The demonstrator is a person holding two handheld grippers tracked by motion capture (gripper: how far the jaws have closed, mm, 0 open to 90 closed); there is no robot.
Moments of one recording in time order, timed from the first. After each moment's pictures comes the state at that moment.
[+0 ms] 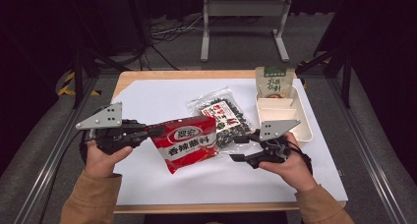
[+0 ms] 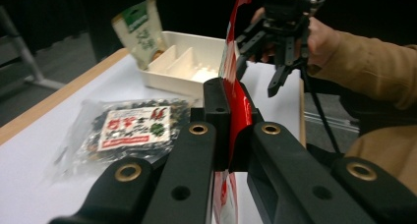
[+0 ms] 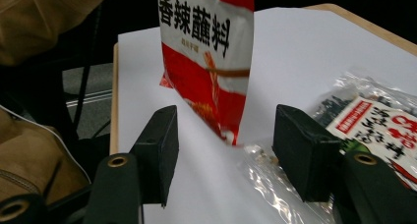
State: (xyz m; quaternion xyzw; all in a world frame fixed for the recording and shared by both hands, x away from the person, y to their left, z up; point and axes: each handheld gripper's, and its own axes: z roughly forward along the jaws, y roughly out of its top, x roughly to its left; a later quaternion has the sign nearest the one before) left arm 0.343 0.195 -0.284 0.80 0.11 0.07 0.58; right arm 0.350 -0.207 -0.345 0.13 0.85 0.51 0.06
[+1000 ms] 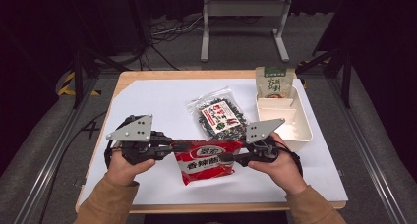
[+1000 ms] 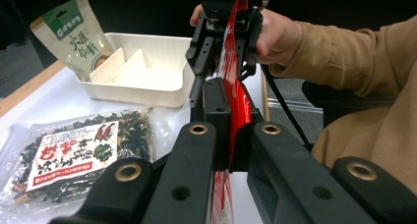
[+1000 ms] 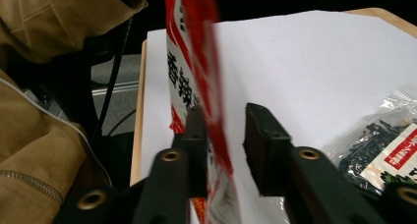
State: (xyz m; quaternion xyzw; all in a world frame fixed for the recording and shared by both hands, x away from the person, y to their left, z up) left arm 0.330 0.146 -0.294 0.82 0.05 0.04 0.57; right arm 0.352 -0.180 -0.343 0.08 0.86 0.50 0.03
